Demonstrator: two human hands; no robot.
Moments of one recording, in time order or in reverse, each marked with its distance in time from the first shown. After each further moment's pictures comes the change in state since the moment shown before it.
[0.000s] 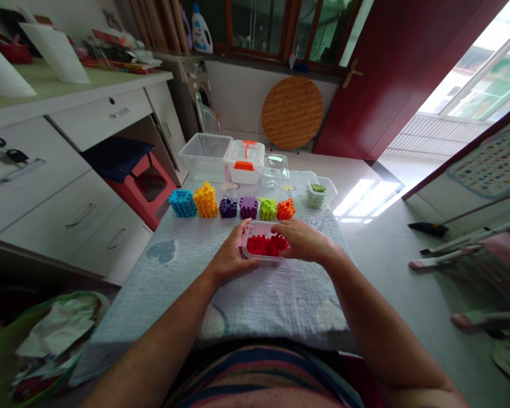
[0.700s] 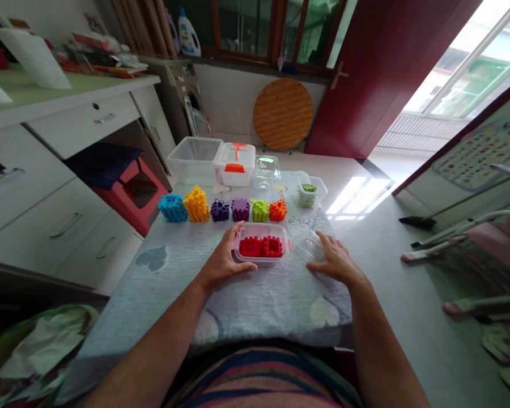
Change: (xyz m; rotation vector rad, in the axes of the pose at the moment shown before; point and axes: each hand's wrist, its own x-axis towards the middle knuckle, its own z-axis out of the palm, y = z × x) left_hand 0.000 0.005 0.000 0.010 -0.008 0.000; right_hand -0.105 0.071 0.079 0.115 0.196 0.668
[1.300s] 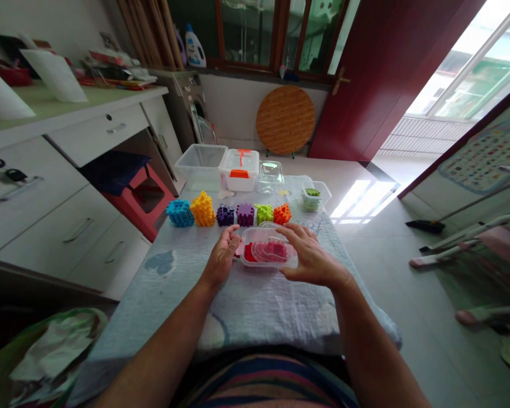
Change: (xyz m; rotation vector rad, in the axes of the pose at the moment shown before) left_hand 0.006 0.003 -0.005 -0.311 0.245 -0.209; right_hand 0.003 -0.109 -0.048 0.179 0.036 -0.534
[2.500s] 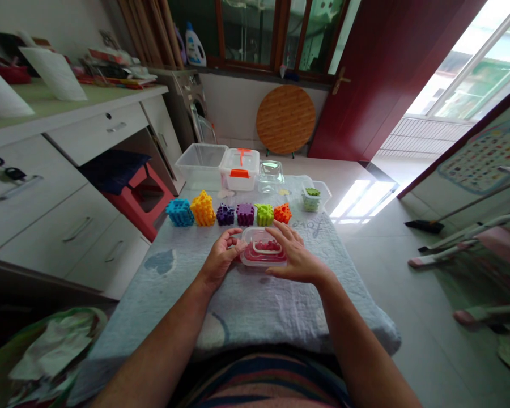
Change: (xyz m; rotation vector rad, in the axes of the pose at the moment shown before) left_hand 0.002 -0.003 -0.001 -0.305 -0.062 -0.177; right_hand 0.013 0.010 0.038 0.074 -0.058 0.026
